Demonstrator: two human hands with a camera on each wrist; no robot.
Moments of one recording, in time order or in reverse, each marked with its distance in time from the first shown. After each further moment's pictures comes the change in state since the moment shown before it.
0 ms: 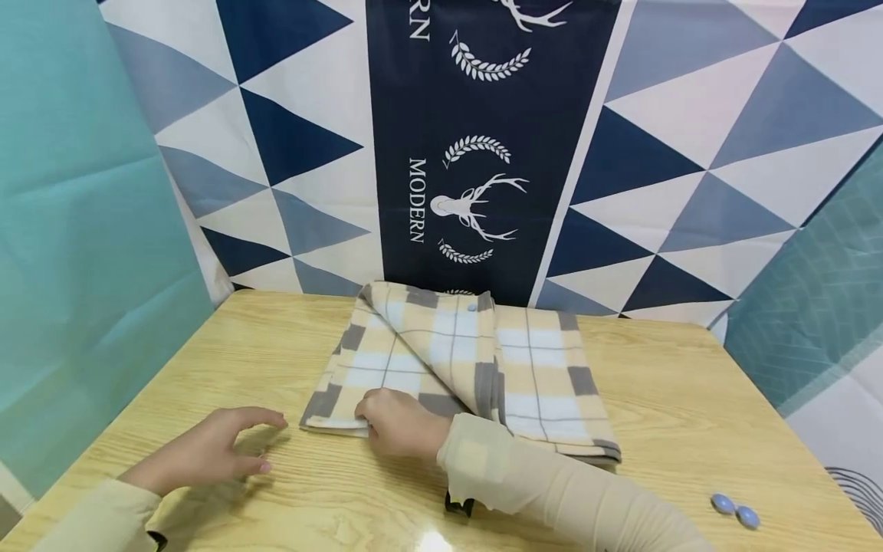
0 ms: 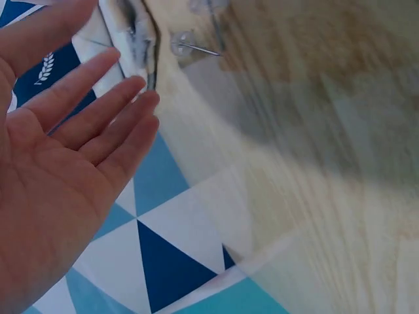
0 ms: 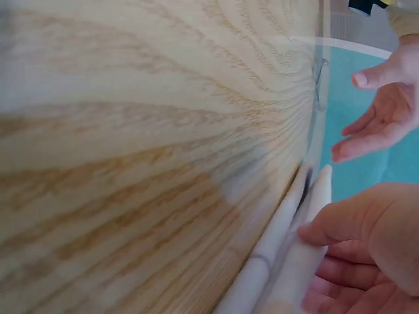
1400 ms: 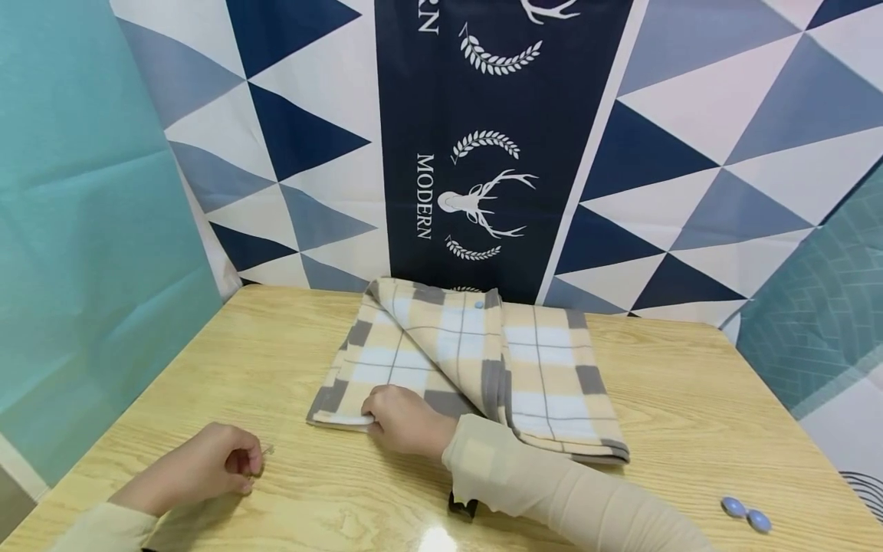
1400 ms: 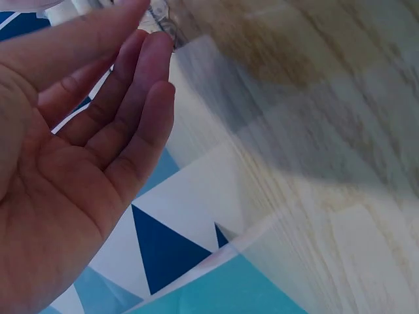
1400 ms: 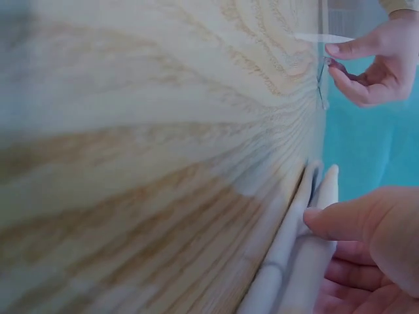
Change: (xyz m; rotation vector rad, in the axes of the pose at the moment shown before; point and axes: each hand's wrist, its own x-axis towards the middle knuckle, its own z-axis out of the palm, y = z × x) left_hand -0.020 -0.009 0.011 -0.094 -0.053 -0.007; right_hand 0.001 0.002 0.005 0.005 0.052 -0.001
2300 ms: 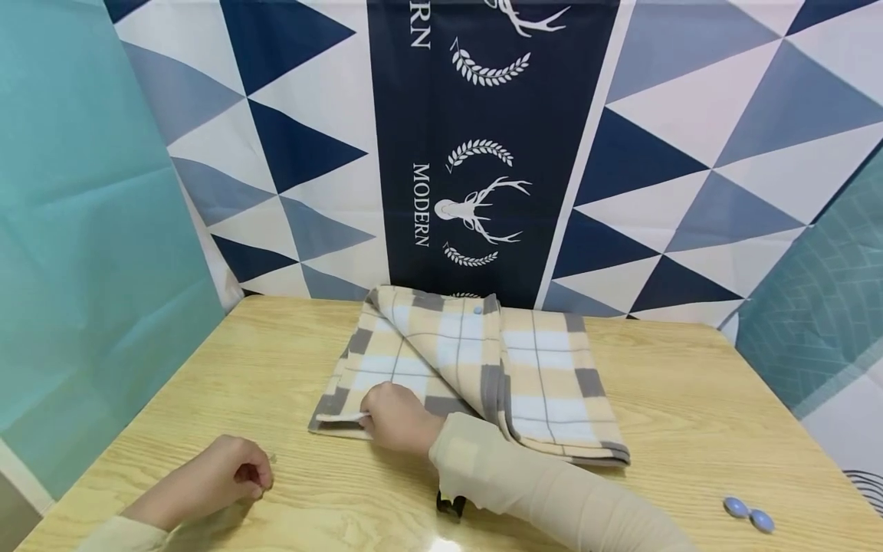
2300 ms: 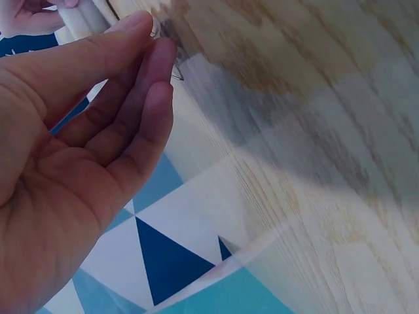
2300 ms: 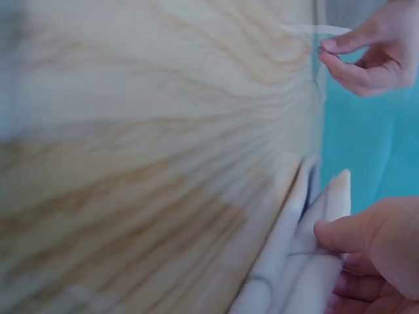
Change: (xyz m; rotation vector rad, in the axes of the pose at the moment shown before) left_hand 0.003 0.004 0.004 0.006 -0.030 0.054; right_hand 0.013 -0.002 0.003 0.002 0.036 0.133
